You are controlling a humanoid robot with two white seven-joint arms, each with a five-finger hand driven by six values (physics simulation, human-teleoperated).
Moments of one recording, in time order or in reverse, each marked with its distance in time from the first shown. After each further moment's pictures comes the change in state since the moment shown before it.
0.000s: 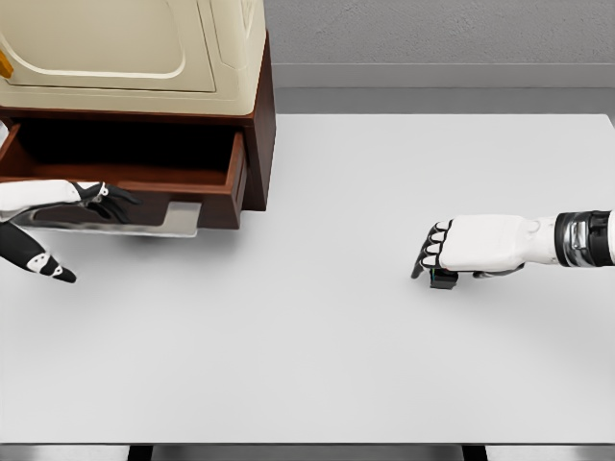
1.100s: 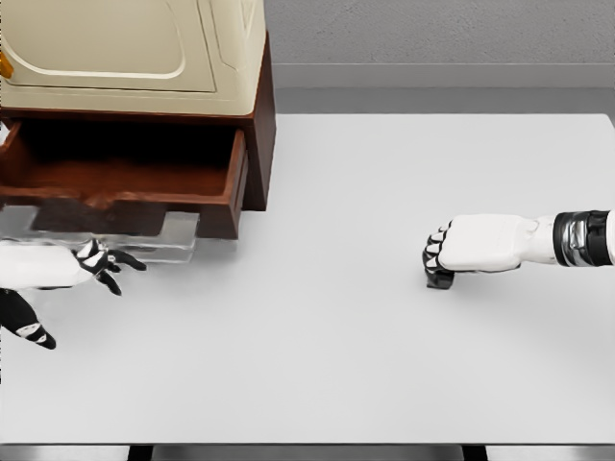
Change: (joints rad) left arm 0.185 -0.015 -0.009 -0.011 -0.161 -0.200 -0.135; right arm 0.000 0.006 0.000 0.009 -0.005 0.001 0.000
